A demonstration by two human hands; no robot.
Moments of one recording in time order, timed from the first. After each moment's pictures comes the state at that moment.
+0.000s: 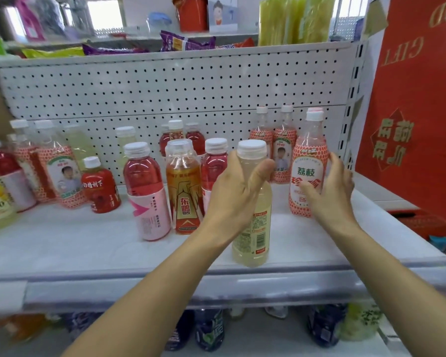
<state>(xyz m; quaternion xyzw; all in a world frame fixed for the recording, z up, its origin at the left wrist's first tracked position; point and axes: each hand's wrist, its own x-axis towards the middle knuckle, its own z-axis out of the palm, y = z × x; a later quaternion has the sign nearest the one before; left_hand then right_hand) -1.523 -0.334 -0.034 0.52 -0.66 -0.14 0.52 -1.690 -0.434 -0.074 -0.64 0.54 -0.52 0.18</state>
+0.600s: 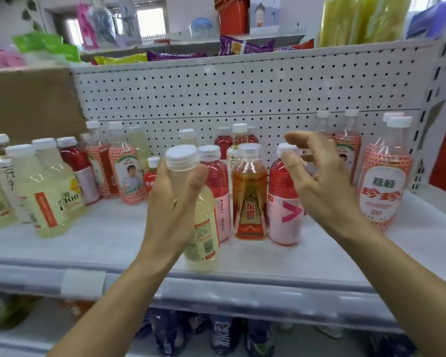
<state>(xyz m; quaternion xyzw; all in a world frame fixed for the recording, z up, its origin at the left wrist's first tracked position) -1.370 -0.253 -0.035 0.53 -0.53 -0.02 0.66 -1.562 -0.357 -0.012 -0.77 0.29 -0.55 0.15</state>
